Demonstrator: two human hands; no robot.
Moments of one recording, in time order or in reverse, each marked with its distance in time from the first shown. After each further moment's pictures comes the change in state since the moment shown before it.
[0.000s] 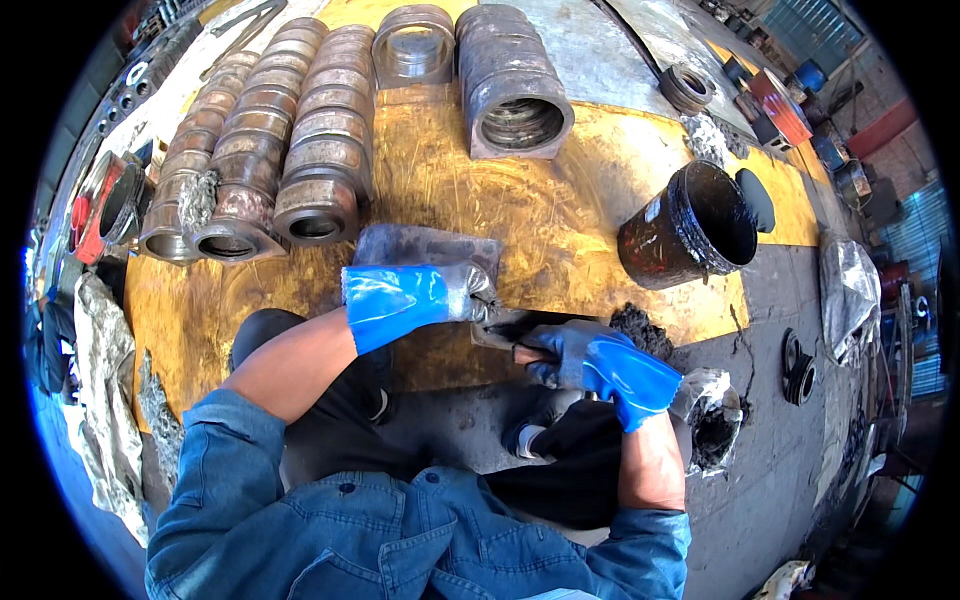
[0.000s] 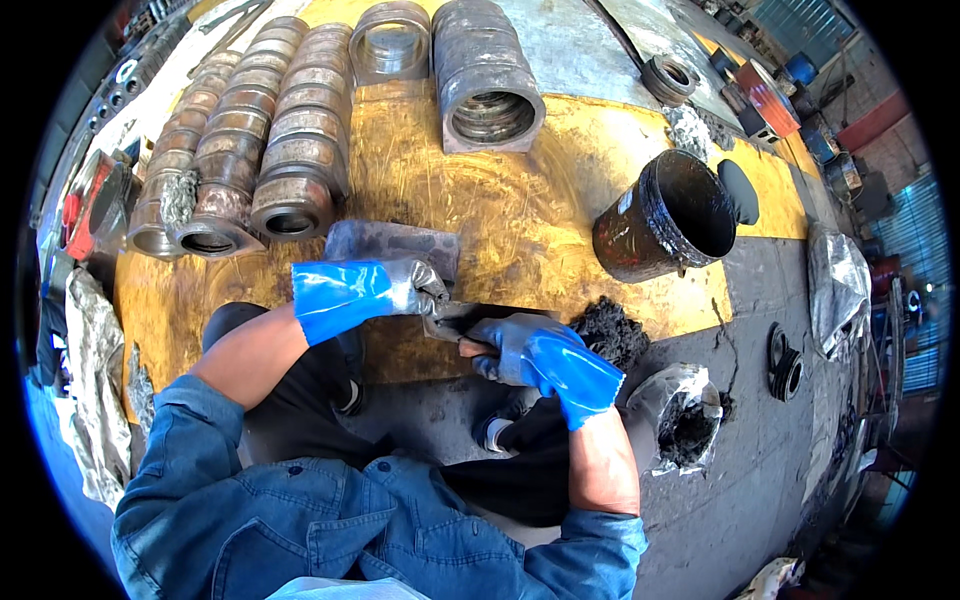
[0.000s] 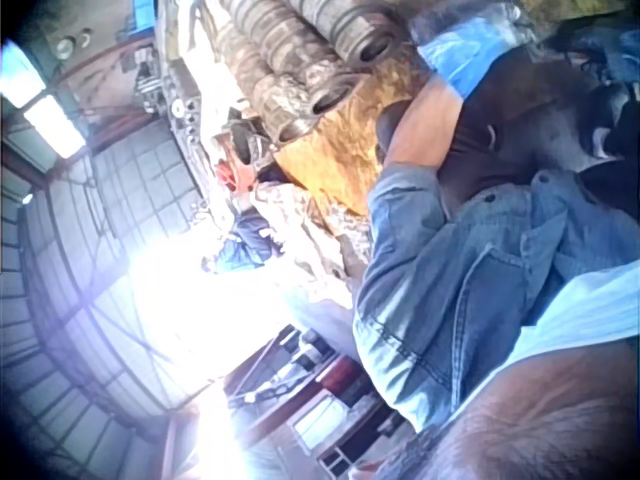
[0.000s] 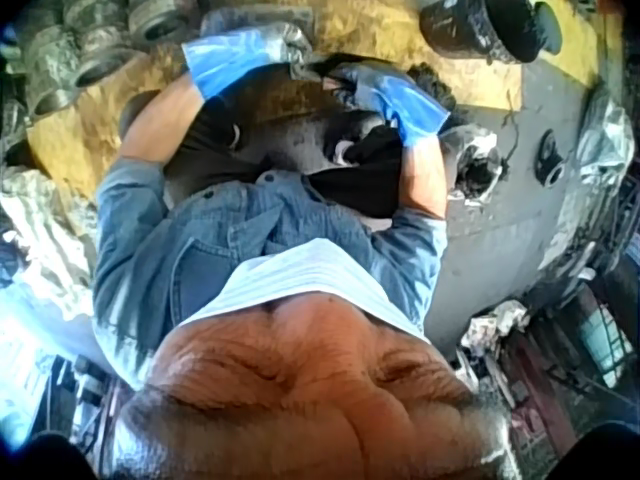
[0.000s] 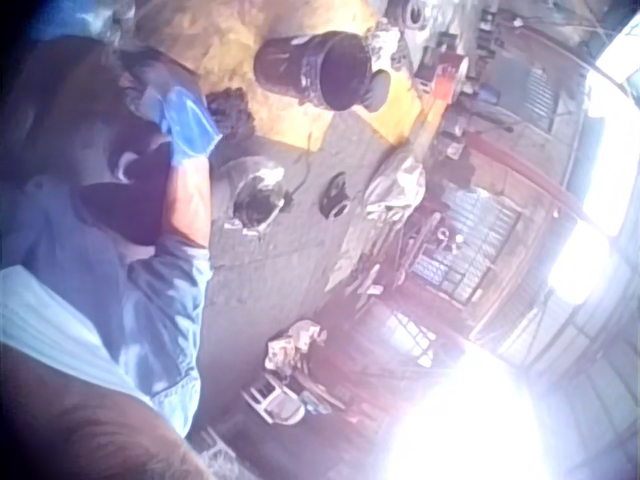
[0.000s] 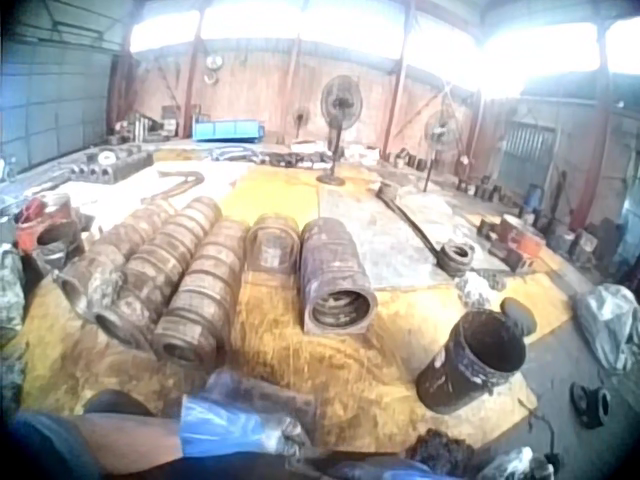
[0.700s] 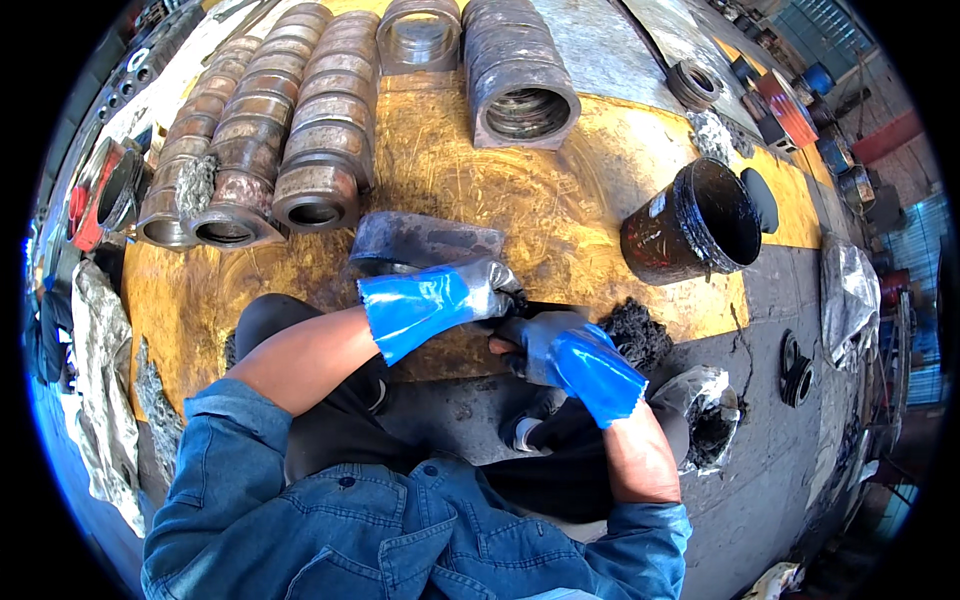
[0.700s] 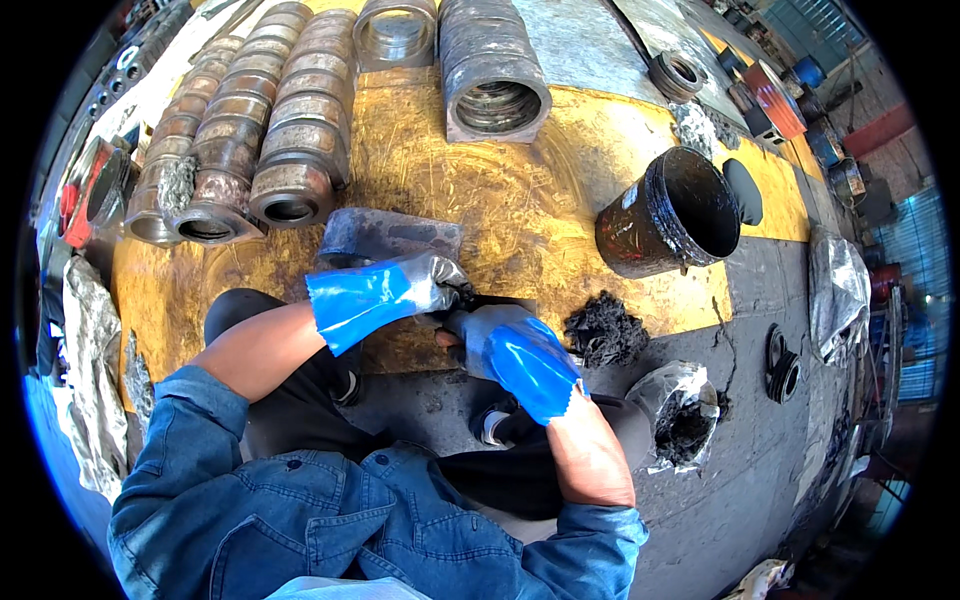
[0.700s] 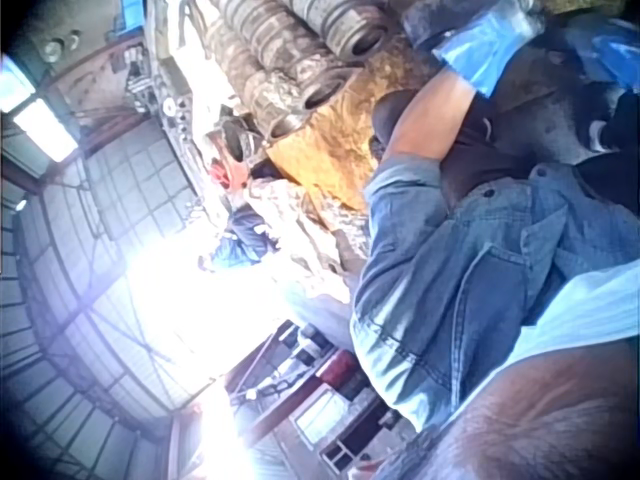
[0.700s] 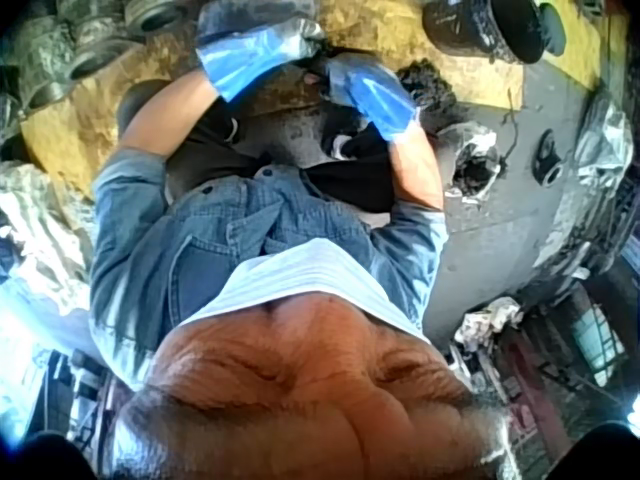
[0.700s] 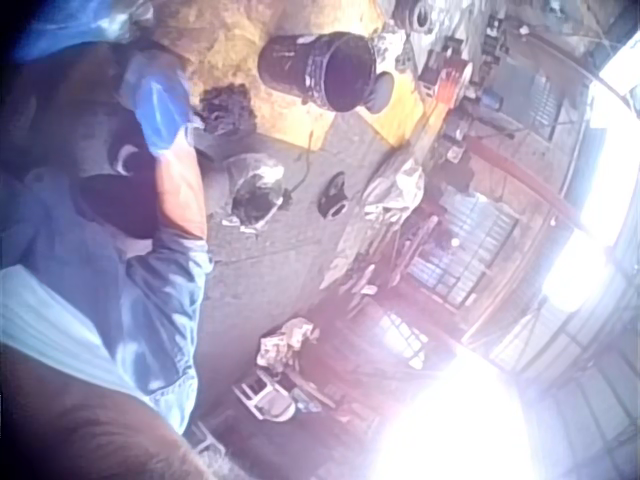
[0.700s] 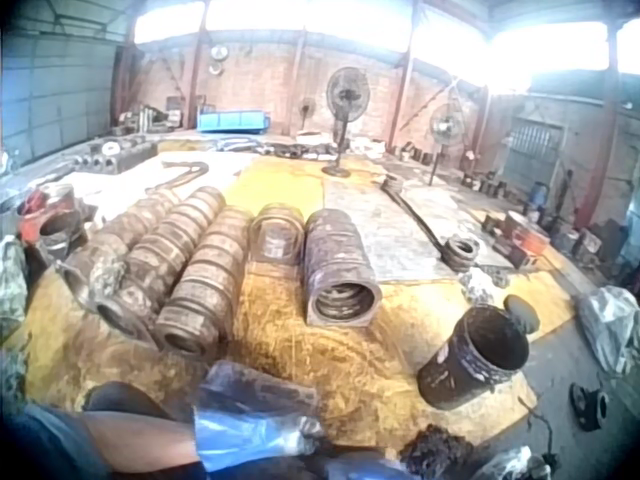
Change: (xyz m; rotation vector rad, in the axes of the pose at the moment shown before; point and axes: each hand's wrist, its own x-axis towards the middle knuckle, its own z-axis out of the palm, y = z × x) left_hand 0.011 0.027 0.016 -0.246 0.055 -0.123; right_hand 0.031 -0.001 0.034 -0.123 -0.001 0.006
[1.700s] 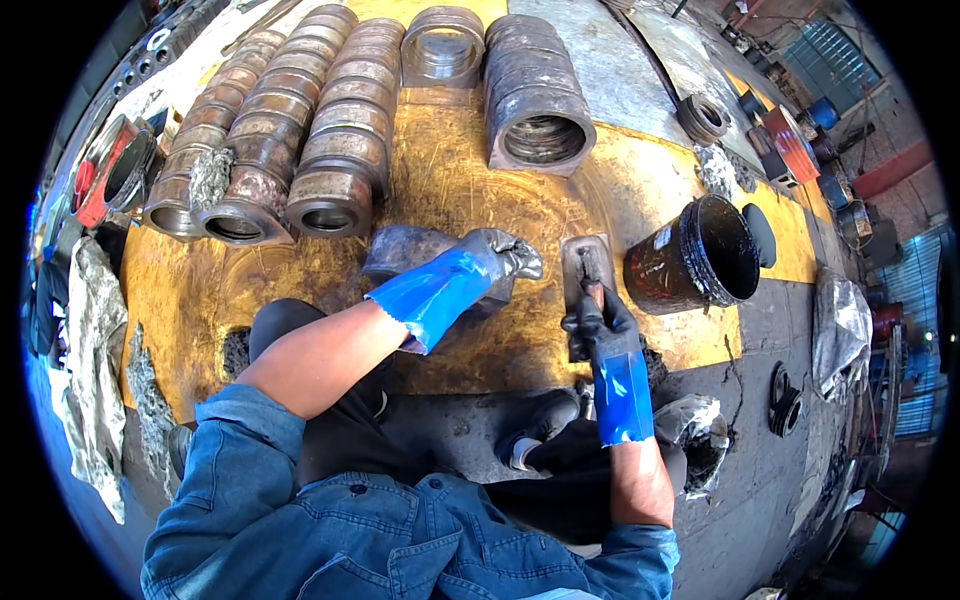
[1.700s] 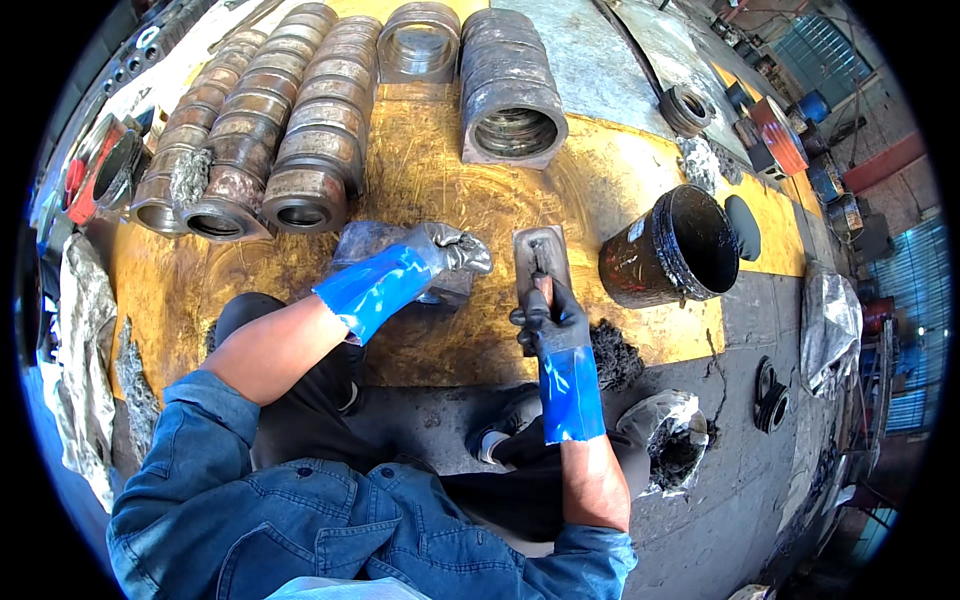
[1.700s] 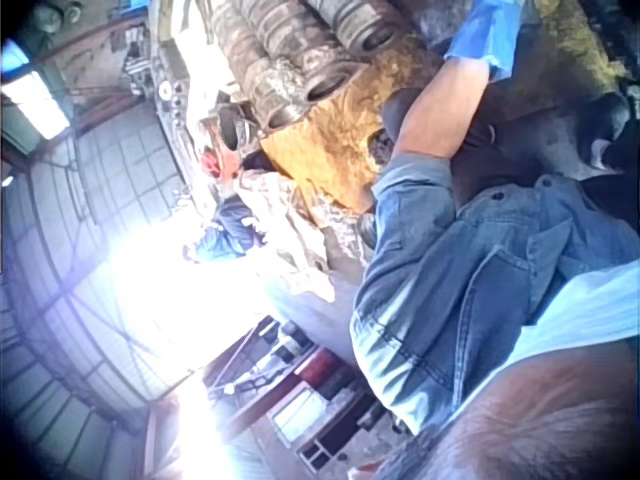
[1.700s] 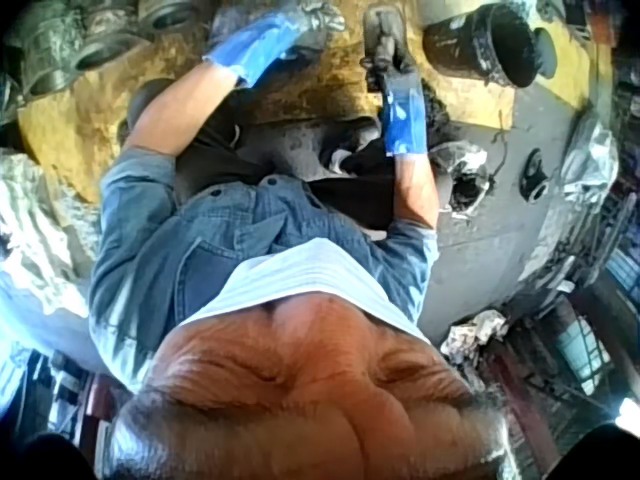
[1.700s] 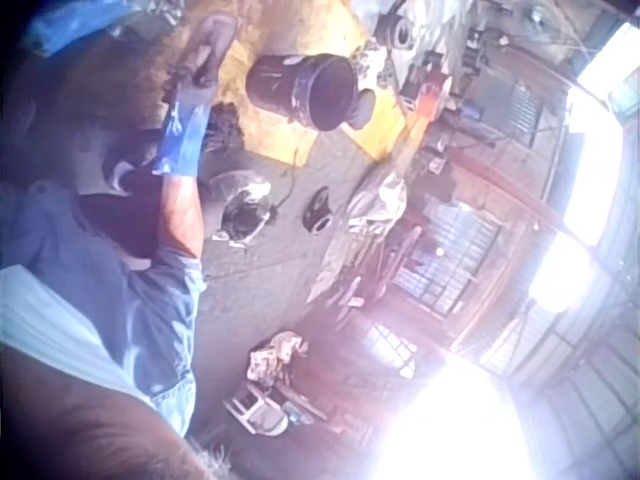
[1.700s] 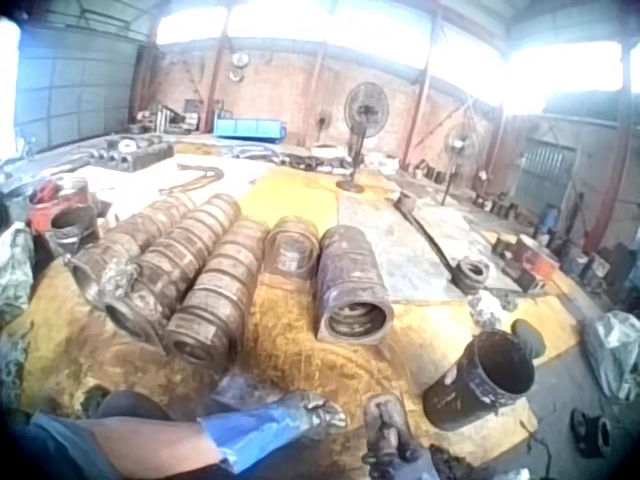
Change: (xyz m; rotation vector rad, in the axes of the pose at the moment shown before) left_hand 0.032 -0.030 -0.034 -0.890 0.247 0.159; right_hand 0.004 0.021 -0.005 1.422 0.632 0.371
